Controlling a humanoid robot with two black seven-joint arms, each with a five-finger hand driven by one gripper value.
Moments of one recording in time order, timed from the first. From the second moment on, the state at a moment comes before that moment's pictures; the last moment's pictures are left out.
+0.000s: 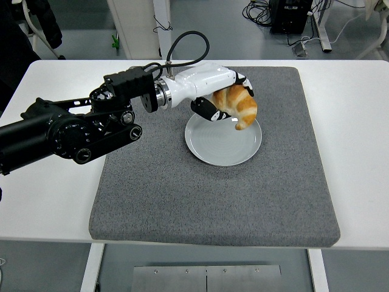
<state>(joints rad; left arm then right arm) -1.24 0.20 -0.12 -1.00 1.42 0.12 -0.22 -0.08 0.00 -0.02 0.10 -0.10 0.02 0.41</state>
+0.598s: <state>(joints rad) -1.20 0.09 -0.01 -0.84 1.41 0.13 -0.22 -0.08 0.00 -0.02 0.10 -0.10 0.03 0.41</state>
